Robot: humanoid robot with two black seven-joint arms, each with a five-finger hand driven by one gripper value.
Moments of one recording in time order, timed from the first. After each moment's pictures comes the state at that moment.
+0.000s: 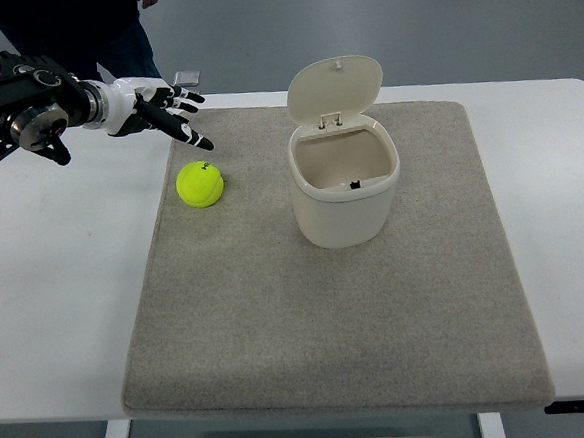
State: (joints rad) left arm -1.42 0.52 0.22 -0.93 0.17 -0.16 0.24; right arm 0.07 0.00 -0.13 0.20 -0.13 -0.06 0.24
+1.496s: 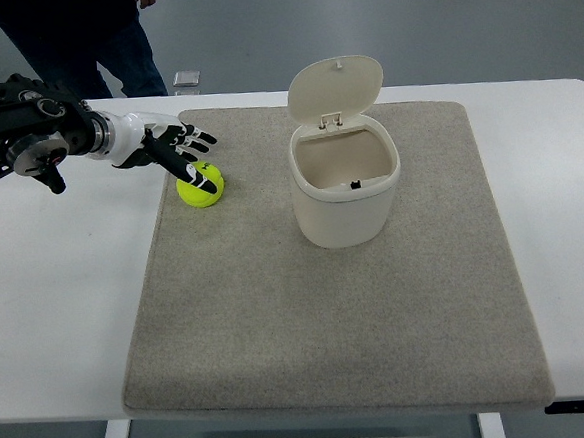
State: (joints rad) left arm -1.44 0.58 0.29 -1.11 0.19 -0.16 0.26; right arm 0.07 0.00 -0.13 0.20 -0.13 -0.06 0.24
